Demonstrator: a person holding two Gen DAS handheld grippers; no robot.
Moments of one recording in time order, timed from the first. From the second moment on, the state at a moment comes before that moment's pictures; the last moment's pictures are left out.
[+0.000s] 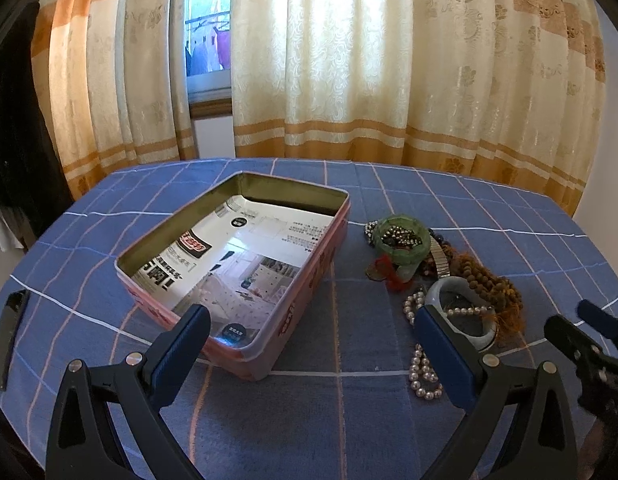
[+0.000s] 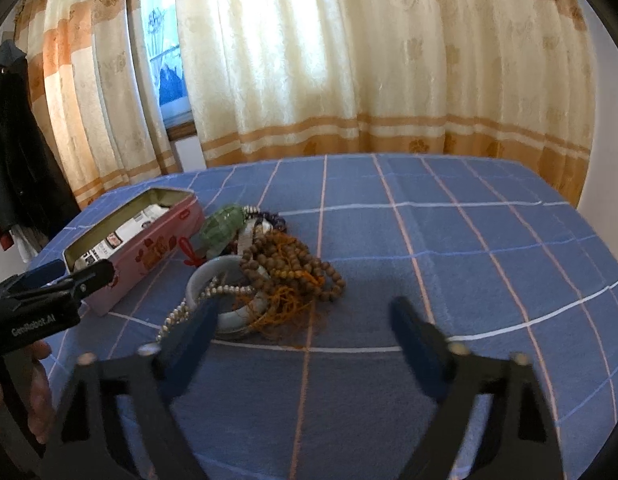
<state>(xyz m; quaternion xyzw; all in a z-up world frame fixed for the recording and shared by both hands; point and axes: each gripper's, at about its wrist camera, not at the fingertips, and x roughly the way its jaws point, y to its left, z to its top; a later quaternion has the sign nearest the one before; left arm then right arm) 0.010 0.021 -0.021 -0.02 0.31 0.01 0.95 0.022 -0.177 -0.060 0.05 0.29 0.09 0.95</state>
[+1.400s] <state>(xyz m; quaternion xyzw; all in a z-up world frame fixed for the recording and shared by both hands) 0.069 -0.055 -0.049 0.03 0.39 -0.08 0.92 0.070 -0.208 -0.056 0.07 0.30 0.13 0.94</state>
